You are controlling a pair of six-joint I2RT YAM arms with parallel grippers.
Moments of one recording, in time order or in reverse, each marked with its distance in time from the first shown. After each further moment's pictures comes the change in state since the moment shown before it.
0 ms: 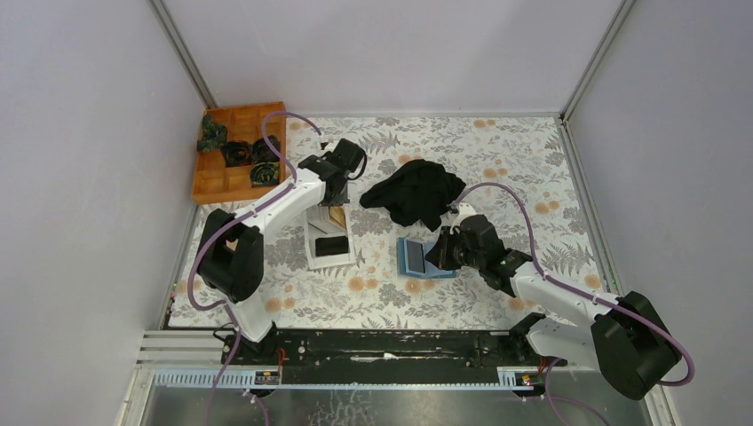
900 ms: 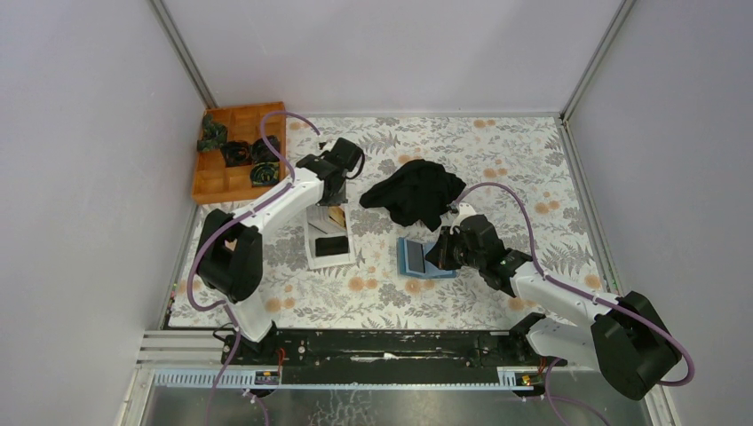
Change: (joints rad) left arm 0.012 -0.003 0.004 -0.011 0.010 0.014; right arm 0.000 0.000 0.000 0.000 0.000 0.000
